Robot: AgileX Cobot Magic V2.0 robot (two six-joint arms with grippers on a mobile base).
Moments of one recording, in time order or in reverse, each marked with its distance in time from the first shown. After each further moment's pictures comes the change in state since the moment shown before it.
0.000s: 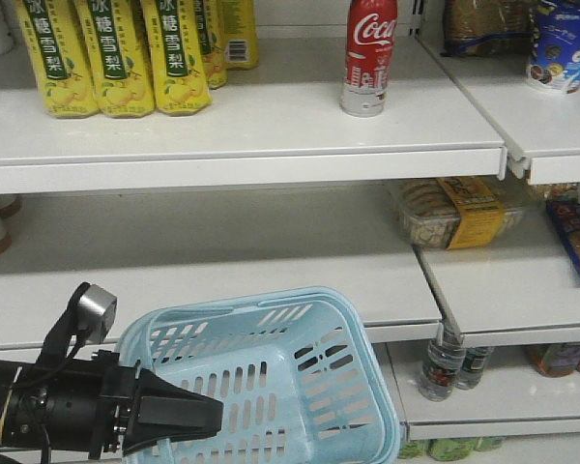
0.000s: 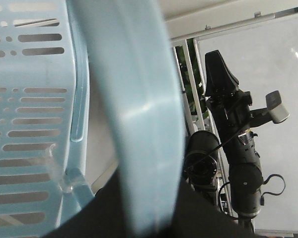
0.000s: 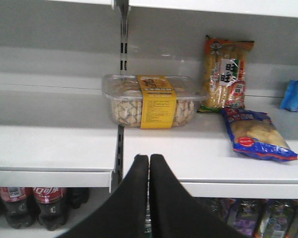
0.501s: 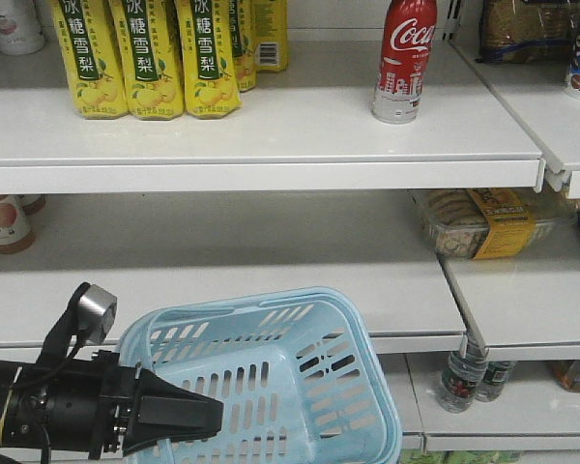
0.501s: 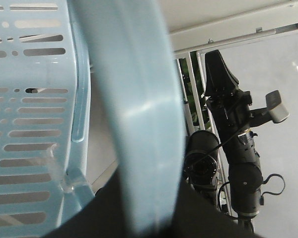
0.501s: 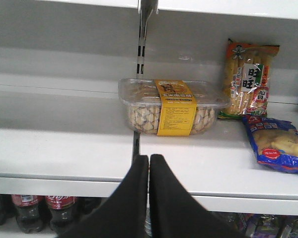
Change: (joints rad) left arm 0.000 0.000 0.000 0.000 0.000 0.000; right arm 0.000 0.000 0.000 0.000 0.000 0.000
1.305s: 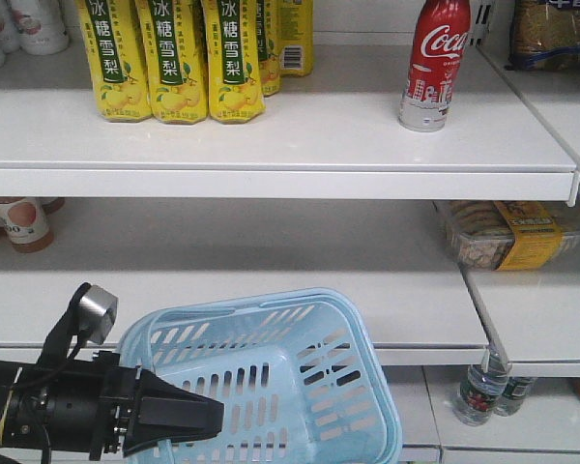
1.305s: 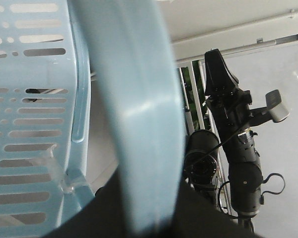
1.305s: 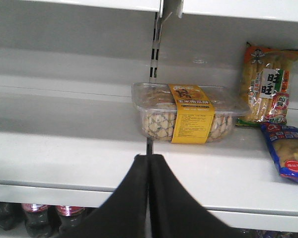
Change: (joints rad) left arm 0.000 0.000 0.000 0.000 0.000 0.000; right arm 0.000 0.000 0.000 0.000 0.000 0.000
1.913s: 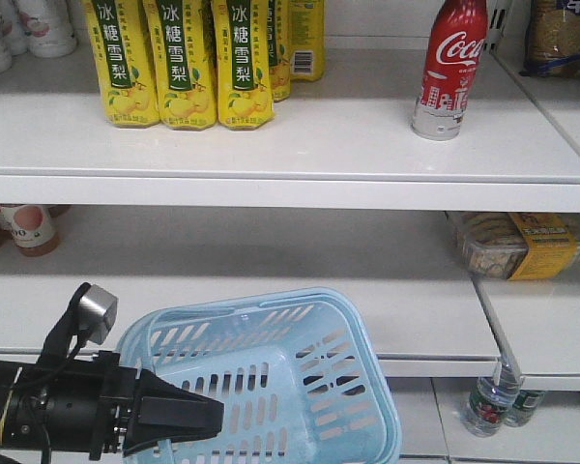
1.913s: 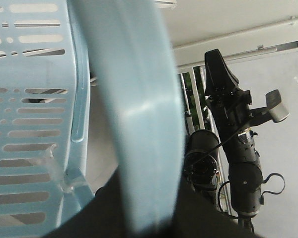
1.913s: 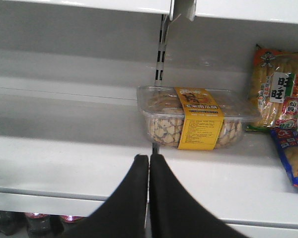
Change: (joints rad) left arm 0.000 0.000 0.000 0.000 0.000 0.000; right arm 0.000 0.000 0.000 0.000 0.000 0.000
